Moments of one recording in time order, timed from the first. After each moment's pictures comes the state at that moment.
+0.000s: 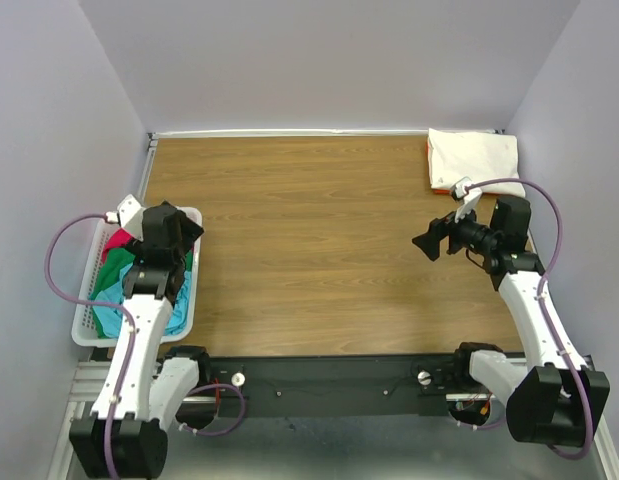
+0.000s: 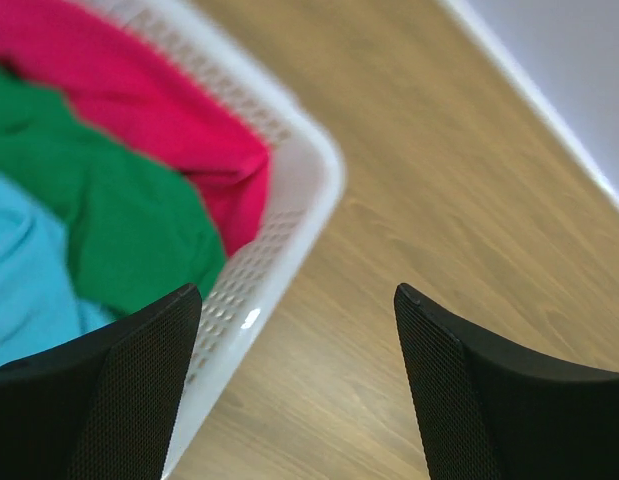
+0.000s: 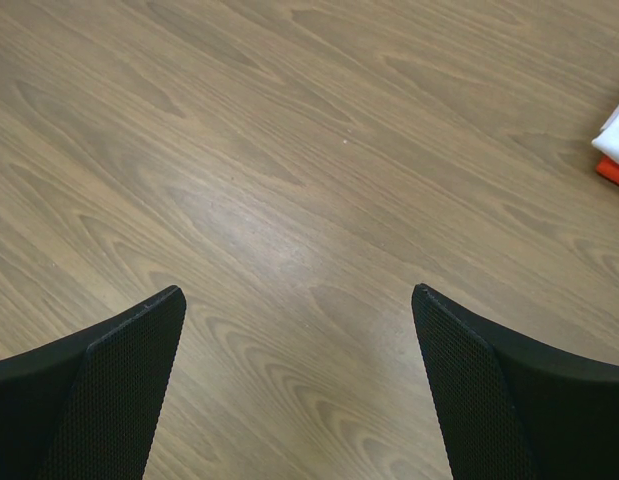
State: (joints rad) left arm -0.03 0.77 0.77 -0.47 -0.35 -0.70; right arm -0.10 1.01 0.71 -0.26 -0.72 -0.31
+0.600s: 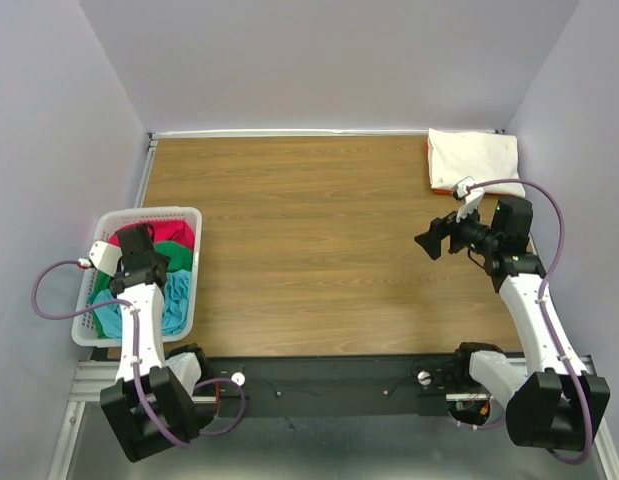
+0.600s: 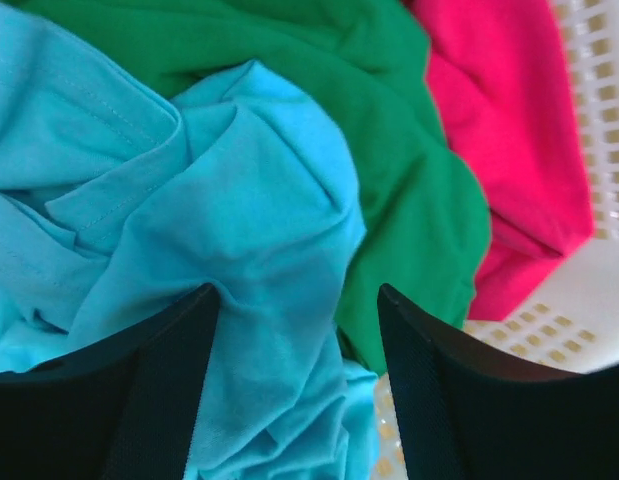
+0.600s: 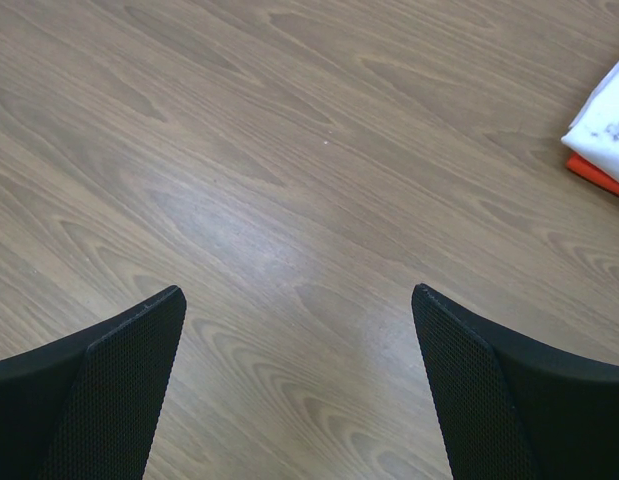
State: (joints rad) left arm 0.34 0.93 0.66 -0.60 -0.36 -0.88; right arm -0.10 0.99 0.71 -0.26 -0.68 -0.31
